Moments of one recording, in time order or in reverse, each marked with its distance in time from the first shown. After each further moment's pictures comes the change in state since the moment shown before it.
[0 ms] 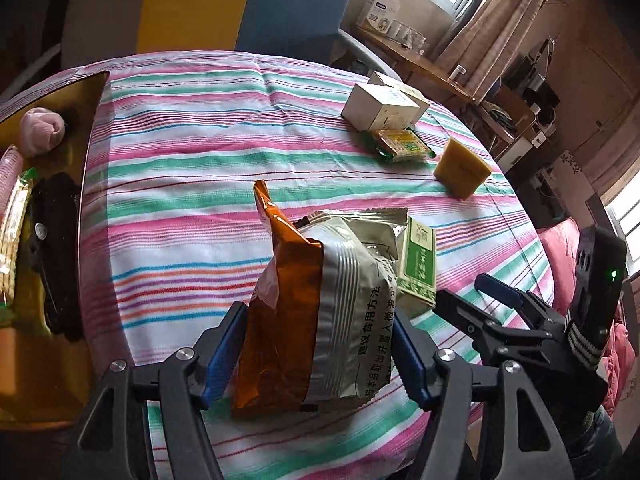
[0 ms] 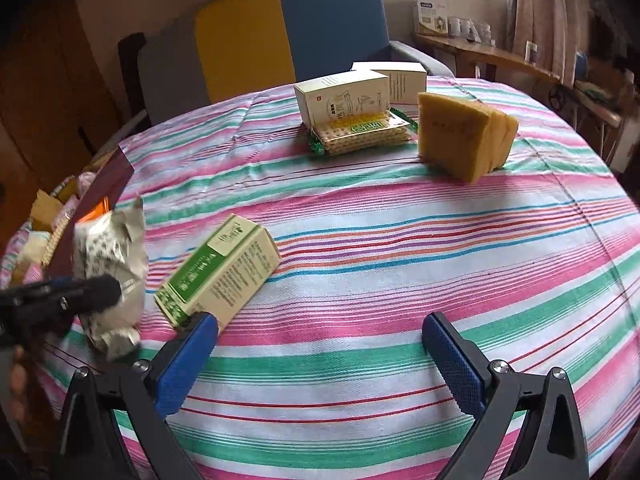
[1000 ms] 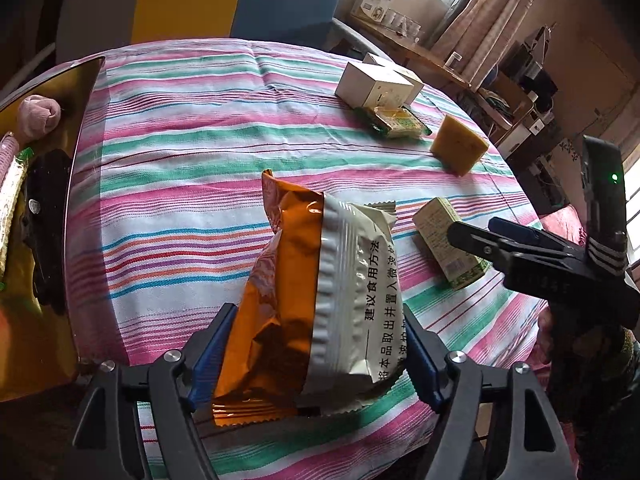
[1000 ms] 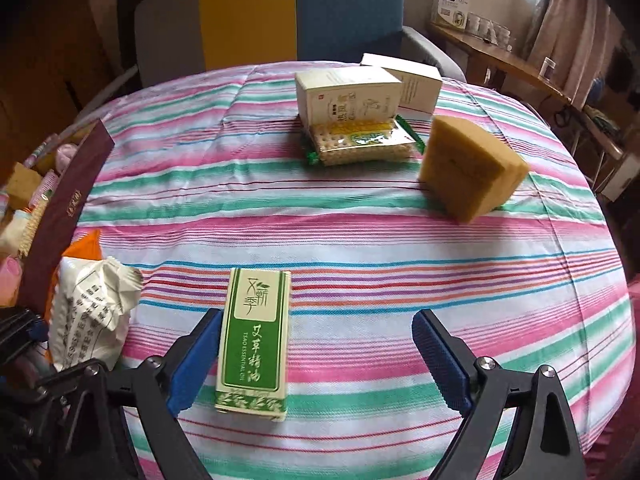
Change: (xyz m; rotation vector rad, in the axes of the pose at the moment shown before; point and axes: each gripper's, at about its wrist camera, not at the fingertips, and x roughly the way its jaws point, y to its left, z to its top) left arm 0.007 -0.003 -0.015 0.023 0.034 0.003; right arm -0.003 -0.007 0.032 -0.098 0.099 -0.087
